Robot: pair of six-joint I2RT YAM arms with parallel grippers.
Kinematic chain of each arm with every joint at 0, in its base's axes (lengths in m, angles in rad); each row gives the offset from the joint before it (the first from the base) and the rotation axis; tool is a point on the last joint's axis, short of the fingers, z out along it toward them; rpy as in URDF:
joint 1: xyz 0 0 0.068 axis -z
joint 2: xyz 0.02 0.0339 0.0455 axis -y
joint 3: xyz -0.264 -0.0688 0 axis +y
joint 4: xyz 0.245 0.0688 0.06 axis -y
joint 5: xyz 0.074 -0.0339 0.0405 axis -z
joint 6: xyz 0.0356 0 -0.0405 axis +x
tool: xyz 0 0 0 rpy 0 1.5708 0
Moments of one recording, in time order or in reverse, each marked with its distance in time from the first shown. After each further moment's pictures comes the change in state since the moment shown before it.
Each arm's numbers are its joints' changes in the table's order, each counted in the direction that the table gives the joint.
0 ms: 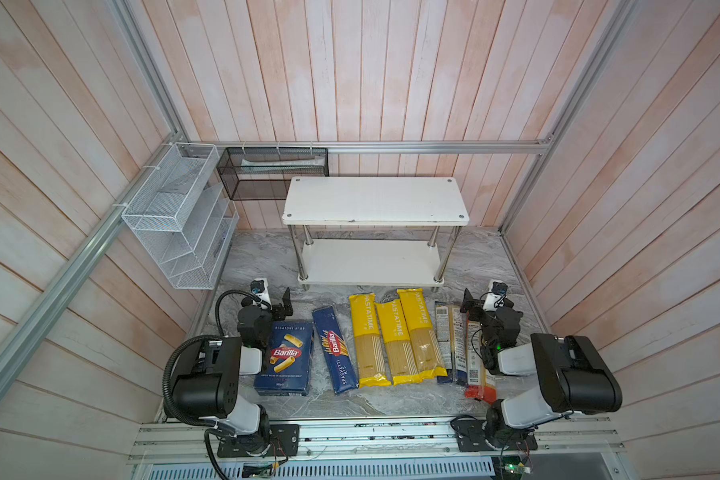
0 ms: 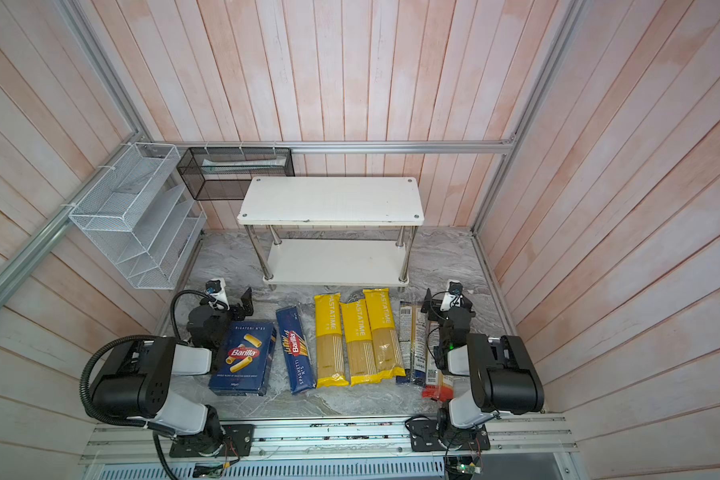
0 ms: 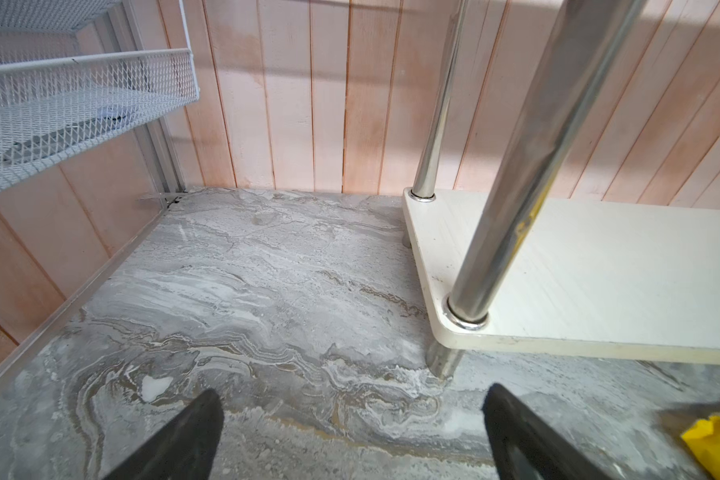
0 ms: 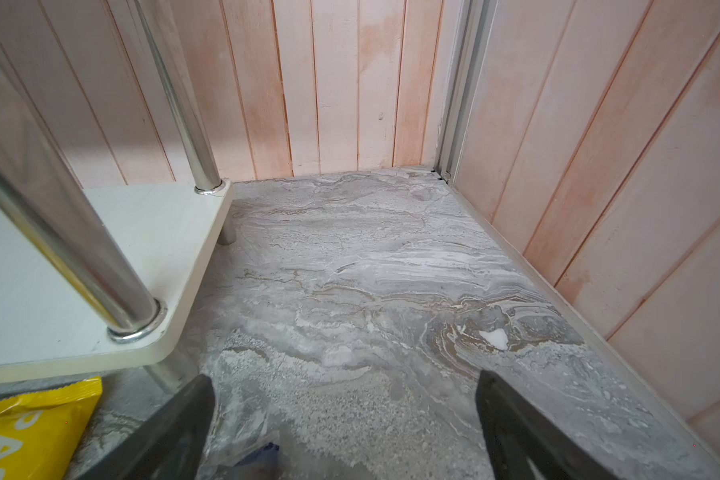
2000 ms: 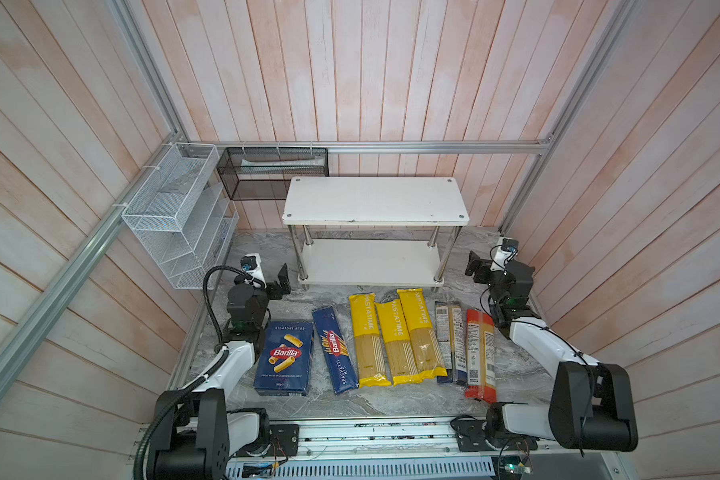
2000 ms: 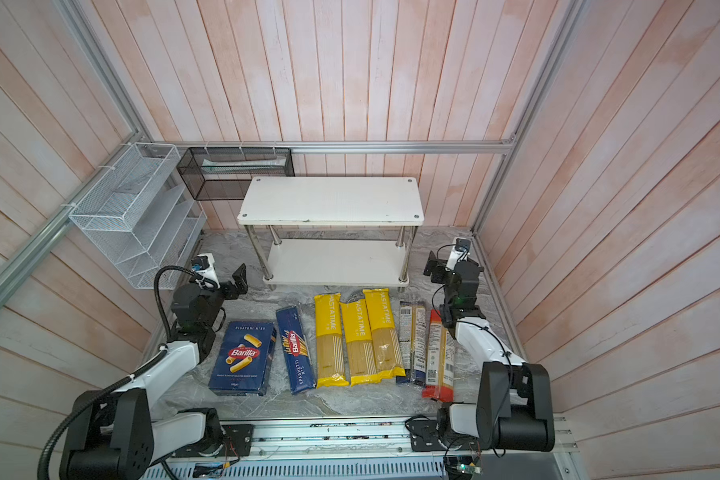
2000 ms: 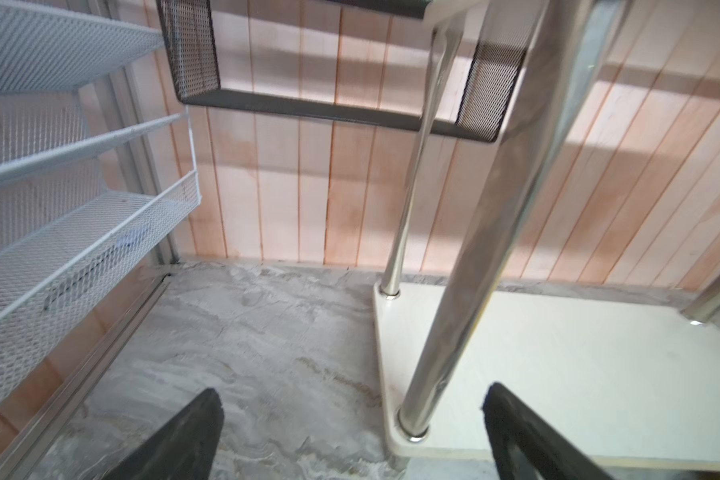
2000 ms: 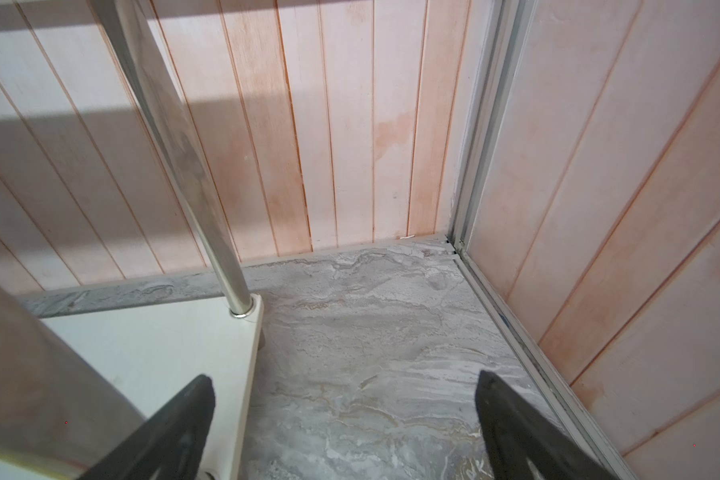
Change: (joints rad) left arm 0.044 0.358 -0.256 -0.540 0.025 -0.080; right arm -0.050 0.225 -0.511 -0.780 0.006 0.060
